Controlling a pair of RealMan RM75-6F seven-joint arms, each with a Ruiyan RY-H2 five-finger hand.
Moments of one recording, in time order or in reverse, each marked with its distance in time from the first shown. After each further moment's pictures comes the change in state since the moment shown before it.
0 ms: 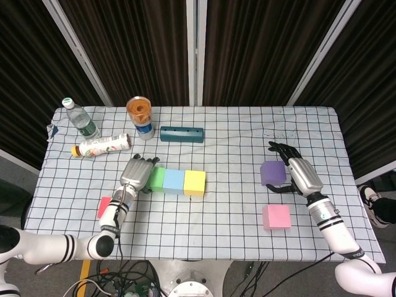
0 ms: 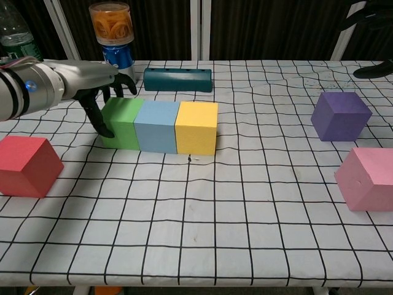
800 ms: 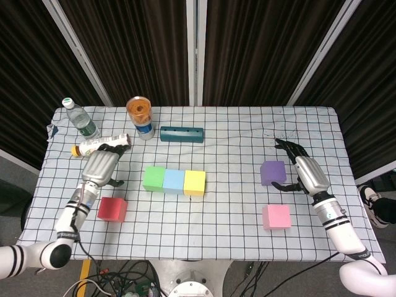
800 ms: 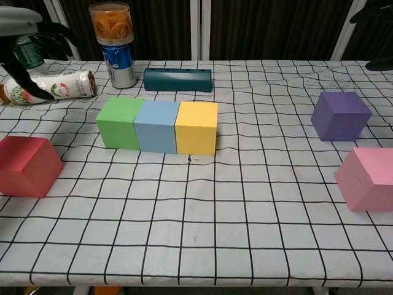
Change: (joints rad) left arm 0.177 0.331 0.049 -0.179 0.290 0.042 -0.273; right arm -0.020 0.031 0.005 0.006 -0.010 0.021 0.030
